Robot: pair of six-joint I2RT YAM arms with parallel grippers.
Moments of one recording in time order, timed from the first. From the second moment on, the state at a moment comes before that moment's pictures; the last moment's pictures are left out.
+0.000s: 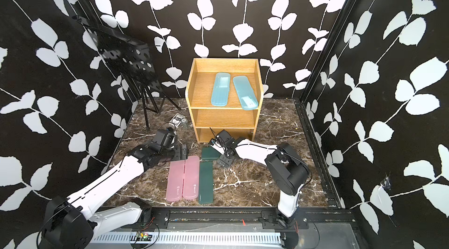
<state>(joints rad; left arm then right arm) -0.51 1.11 0.80 -0.67 -0.06 -0.51 0.78 1.79 1.10 -0.47 0.07 -0.31</state>
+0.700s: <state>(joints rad) -0.51 1.11 0.80 -0.67 -0.03 -0.52 0.79 1.61 0.93 -0.53 0.07 -0.01</state>
